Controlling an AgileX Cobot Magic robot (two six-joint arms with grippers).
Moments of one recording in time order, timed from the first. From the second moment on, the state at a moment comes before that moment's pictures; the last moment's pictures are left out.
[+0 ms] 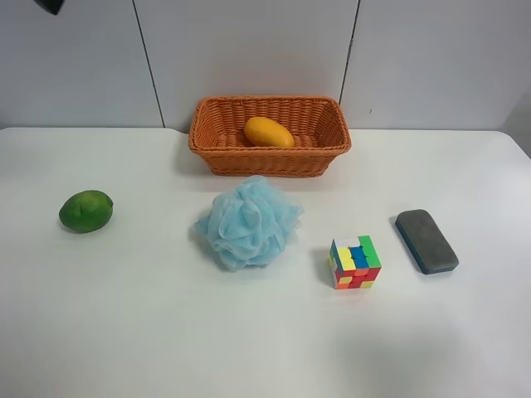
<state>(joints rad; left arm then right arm) -0.18 1.47 -1.67 0.14 1.14 0.15 -0.08 0.00 -0.48 0.06 1.07 -0.09</state>
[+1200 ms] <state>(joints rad) -0.11 0.00 -0.65 0.20 1.21 -0.13 -0.08 0.00 -0.48 0.06 1.07 -0.09</state>
